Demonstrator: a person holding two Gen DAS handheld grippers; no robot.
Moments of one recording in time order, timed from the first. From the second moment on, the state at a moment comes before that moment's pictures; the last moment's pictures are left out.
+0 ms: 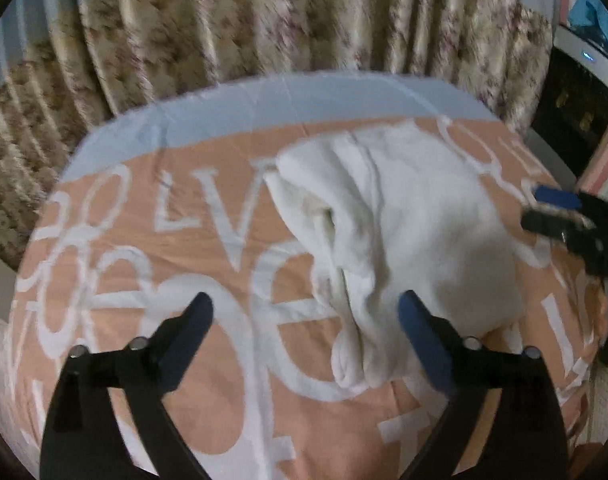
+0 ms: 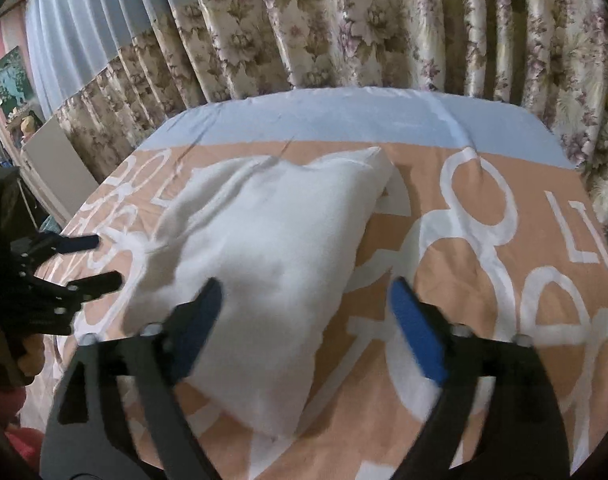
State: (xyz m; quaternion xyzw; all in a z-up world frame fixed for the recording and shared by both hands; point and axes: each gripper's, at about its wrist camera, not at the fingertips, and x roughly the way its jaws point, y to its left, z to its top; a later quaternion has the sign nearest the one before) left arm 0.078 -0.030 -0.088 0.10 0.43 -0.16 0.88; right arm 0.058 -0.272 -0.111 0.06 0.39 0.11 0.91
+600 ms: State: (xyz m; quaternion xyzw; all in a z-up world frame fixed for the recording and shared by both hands) left arm -0.003 -0.024 -0.040 0.09 0.32 -0.10 0.94; right arm -0.037 -0.230 -0.086 0.00 0.30 -0.07 0.95
